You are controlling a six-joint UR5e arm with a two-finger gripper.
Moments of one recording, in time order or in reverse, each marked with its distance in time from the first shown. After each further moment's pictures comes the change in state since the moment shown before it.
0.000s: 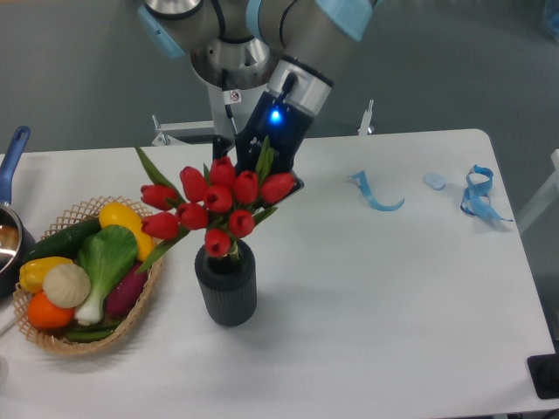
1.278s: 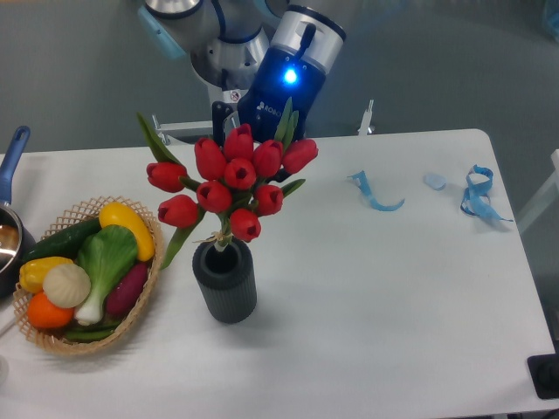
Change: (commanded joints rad) arm -0.012 0.015 0.117 0.000 0.002 -0.319
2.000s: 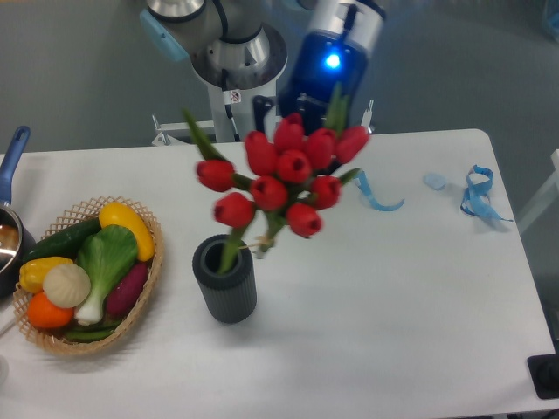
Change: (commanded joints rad) arm 0.158 -0.060 0.061 0.002 0.009 0.145
